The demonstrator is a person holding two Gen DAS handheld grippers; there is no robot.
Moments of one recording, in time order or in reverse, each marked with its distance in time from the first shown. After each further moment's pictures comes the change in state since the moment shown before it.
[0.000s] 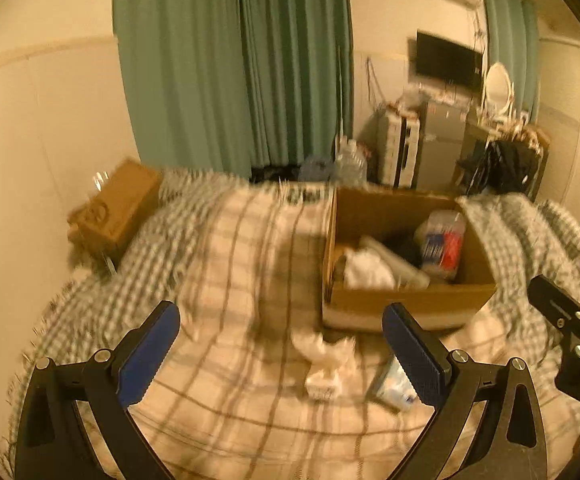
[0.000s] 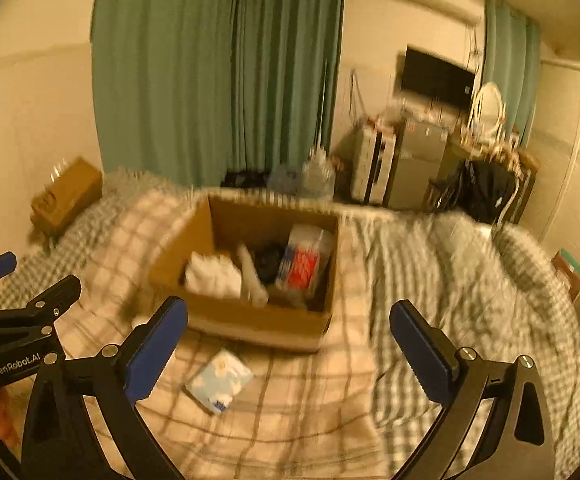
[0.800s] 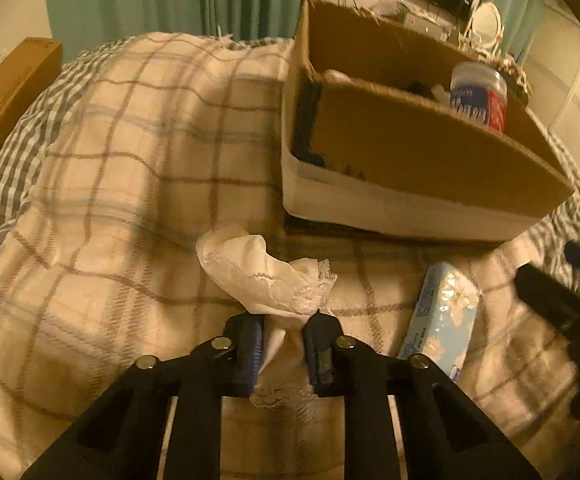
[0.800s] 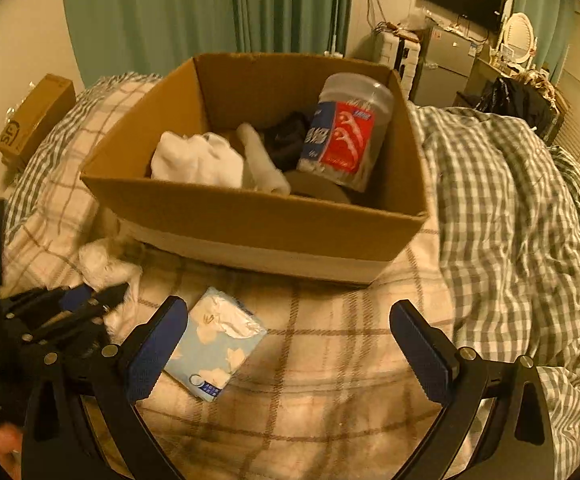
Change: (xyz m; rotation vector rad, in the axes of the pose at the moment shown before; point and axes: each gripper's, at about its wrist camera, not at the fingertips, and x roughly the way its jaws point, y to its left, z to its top) left arm 0.137 -0.020 -0.062 -0.005 0.342 -0.205; right arm 0.128 0.014 -0.046 0.012 0.332 0.050
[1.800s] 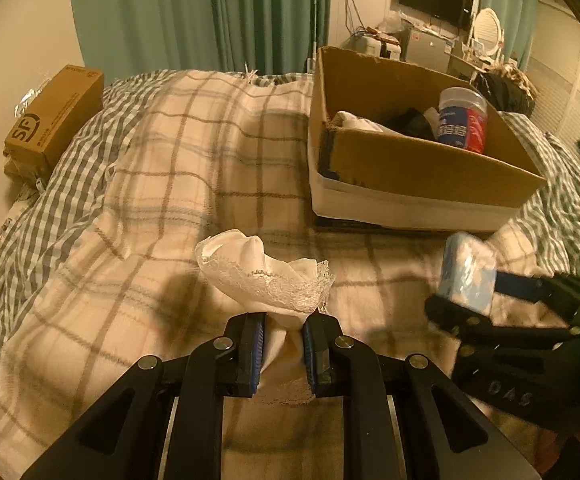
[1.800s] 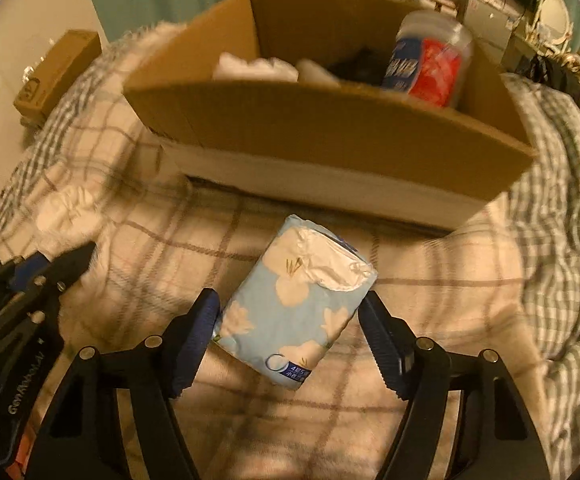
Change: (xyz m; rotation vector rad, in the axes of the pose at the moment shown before) left arm -0.058 0.005 -0.024 0.033 -0.084 0.095; right arm 0.013 0.032 -0.019 -0.030 0.130 0.094
